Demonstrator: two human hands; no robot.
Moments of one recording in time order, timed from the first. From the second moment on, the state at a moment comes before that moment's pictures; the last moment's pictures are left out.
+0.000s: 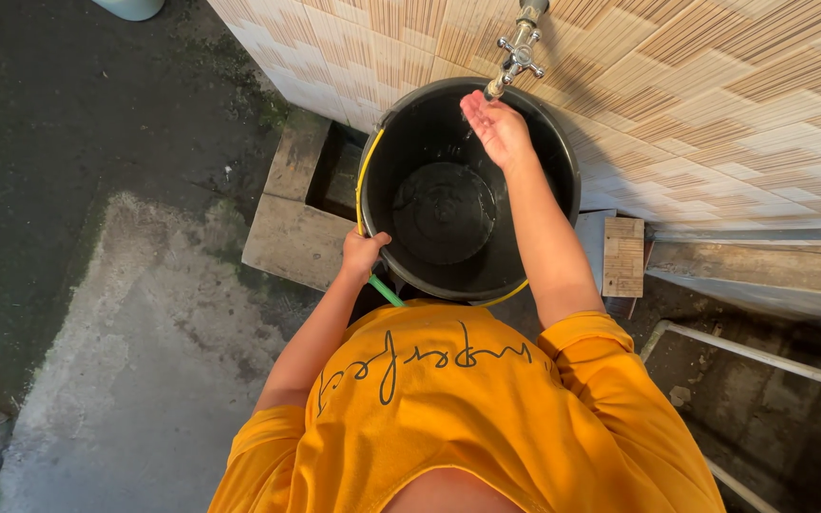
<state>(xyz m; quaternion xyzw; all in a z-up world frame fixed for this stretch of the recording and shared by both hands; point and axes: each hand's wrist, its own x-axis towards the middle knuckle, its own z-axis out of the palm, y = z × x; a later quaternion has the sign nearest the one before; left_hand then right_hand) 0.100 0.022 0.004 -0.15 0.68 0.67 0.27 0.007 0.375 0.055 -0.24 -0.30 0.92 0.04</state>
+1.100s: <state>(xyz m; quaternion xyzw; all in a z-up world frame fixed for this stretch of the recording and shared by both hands) 0.073 0.008 0.022 -0.16 0.68 0.68 0.23 0.004 0.382 0.081 -0.24 -0.44 0.87 0.00</state>
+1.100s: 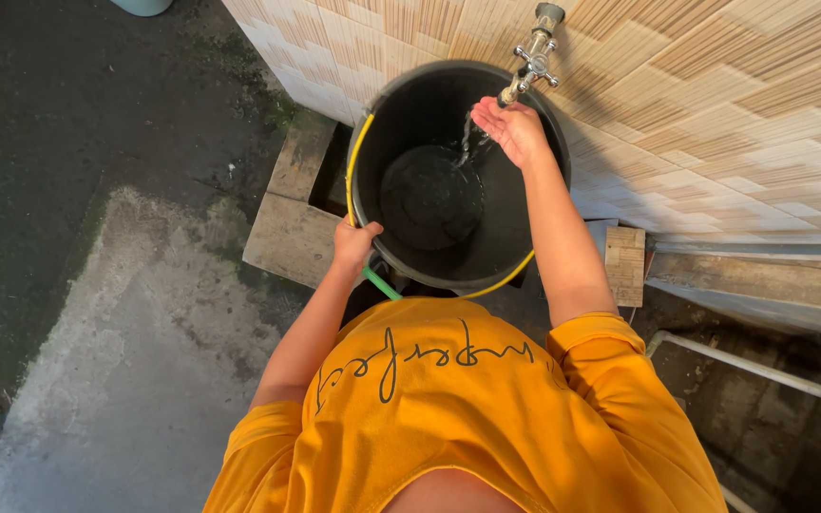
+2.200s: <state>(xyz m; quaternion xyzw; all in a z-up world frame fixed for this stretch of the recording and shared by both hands) 0.064 0.014 0.036 -0.18 0.65 0.70 0.24 0.033 0.390 0.034 -0.22 -0.55 0.81 -0.03</state>
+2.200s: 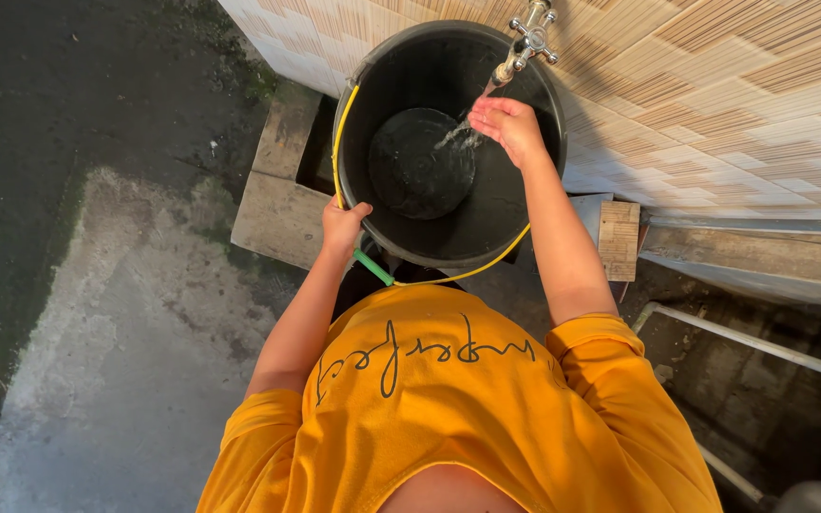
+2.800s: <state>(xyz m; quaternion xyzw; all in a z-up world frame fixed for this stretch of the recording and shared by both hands) 0.076 0.023 0.027 -0.16 0.66 0.70 0.23 0.029 0.397 0.035 -0.25 -0.47 0.84 -0.02</state>
